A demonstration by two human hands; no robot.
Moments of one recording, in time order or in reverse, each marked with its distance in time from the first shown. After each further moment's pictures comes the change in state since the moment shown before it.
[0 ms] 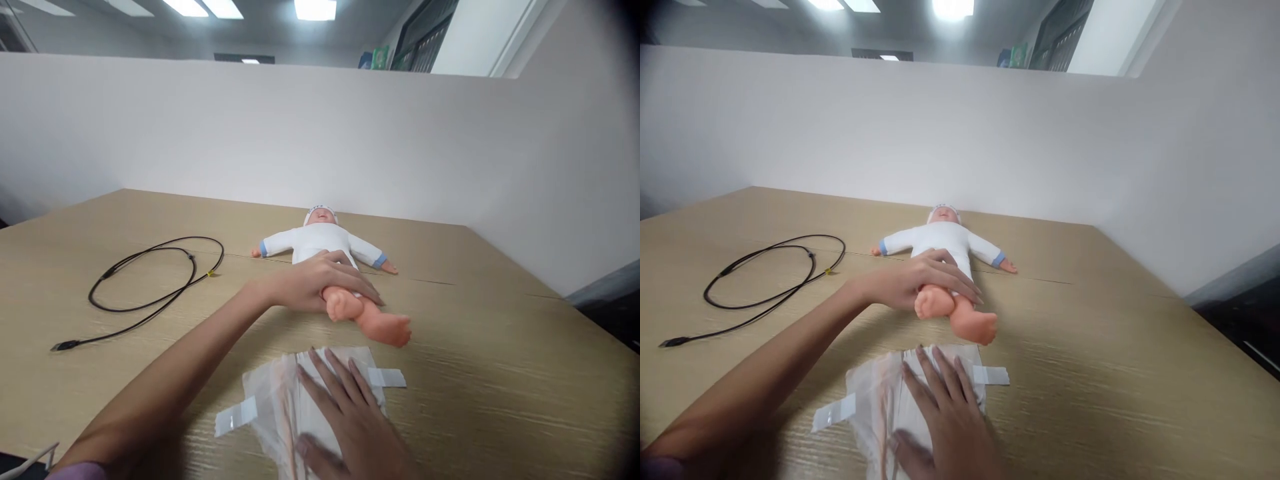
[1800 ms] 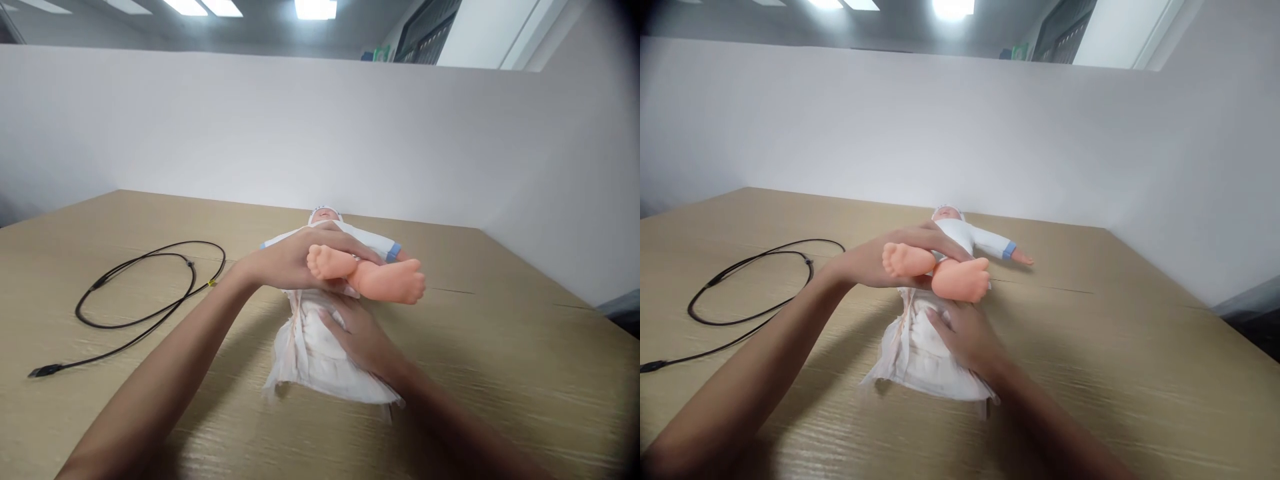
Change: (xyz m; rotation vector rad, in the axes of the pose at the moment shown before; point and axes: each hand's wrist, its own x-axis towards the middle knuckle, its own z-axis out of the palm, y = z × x) left_hand -0.020 -0.017 -0.054 -0.176 0.174 -0.125; right_hand 0.129 0.086 -0.022 0.178 0.312 0.140
